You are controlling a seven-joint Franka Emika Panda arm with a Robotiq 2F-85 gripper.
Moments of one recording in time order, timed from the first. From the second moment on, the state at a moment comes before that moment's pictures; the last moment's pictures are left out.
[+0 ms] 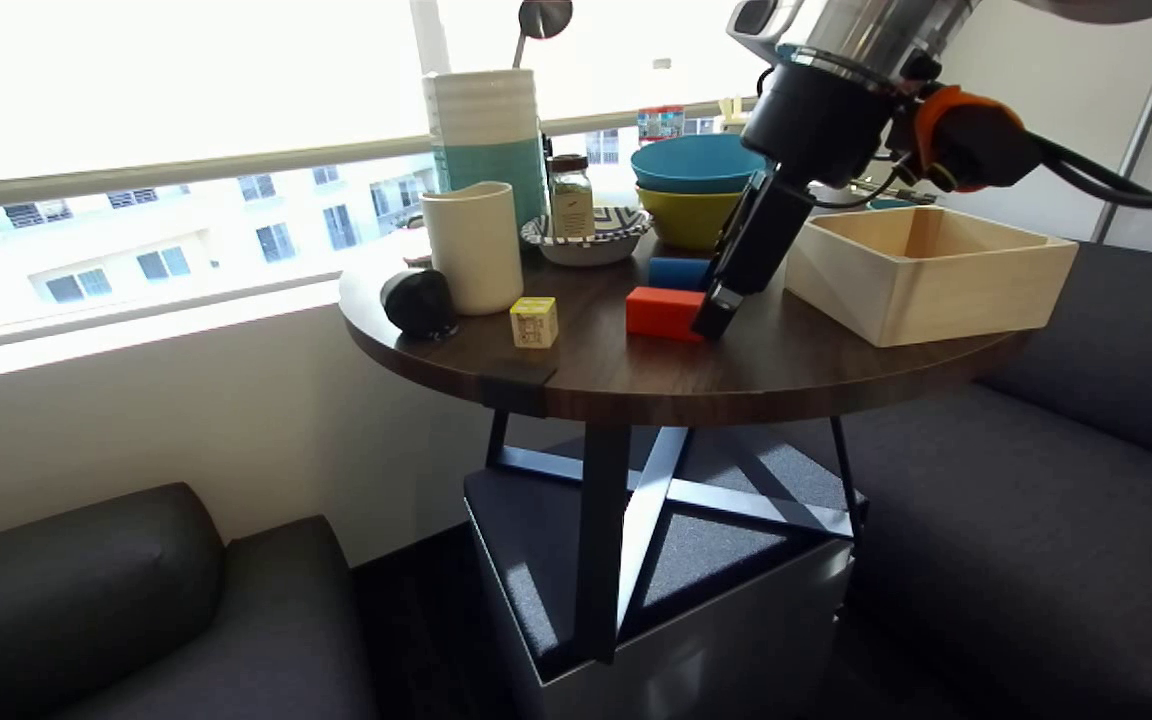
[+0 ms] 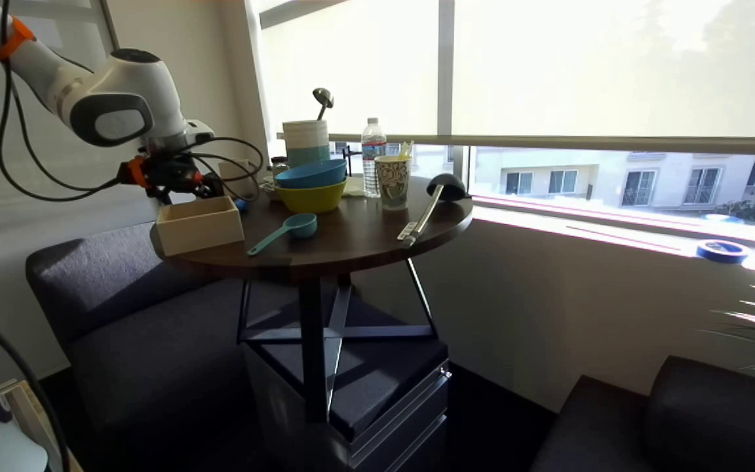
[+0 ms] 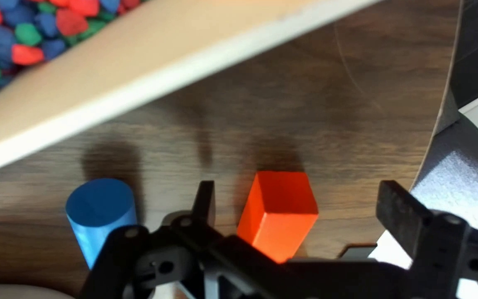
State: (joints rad) arm 0.35 -0.29 0.04 -2.61 0.54 2.66 -0.75
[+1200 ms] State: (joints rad) arm 0.39 -0.21 0.04 -2.55 0.63 2.75 -0.80
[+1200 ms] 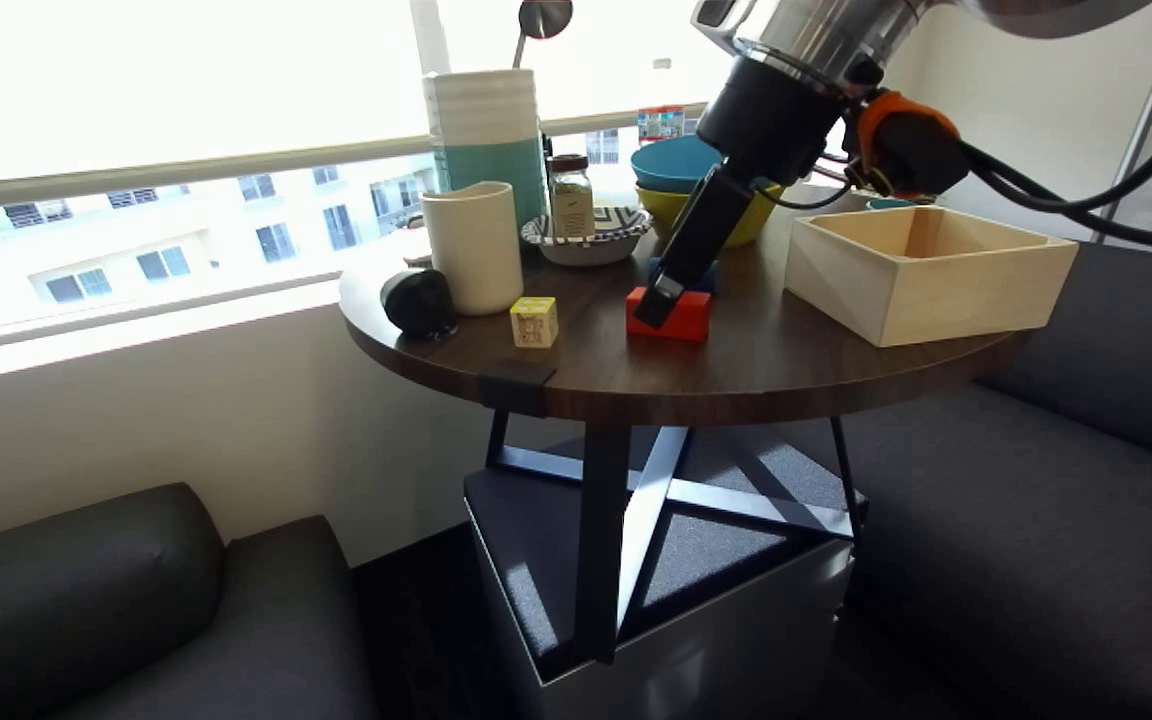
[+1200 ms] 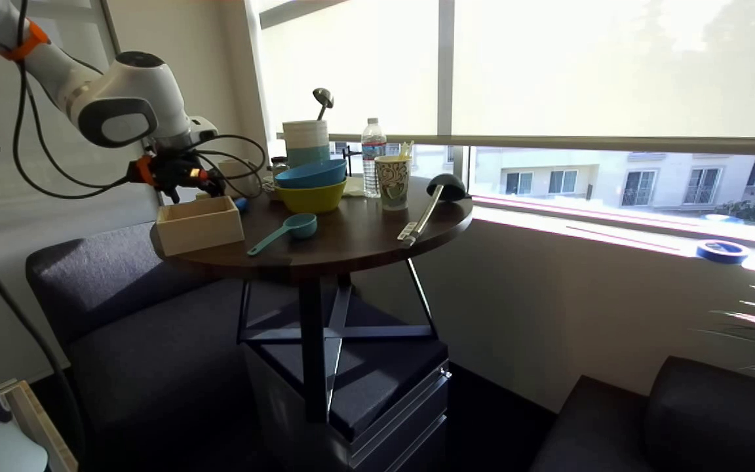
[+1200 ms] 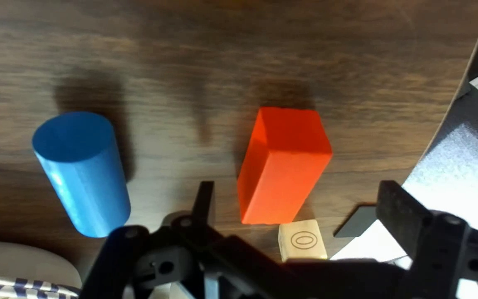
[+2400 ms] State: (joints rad) arm 0.36 -0.21 0.03 -2.58 0.63 2.75 -0.80
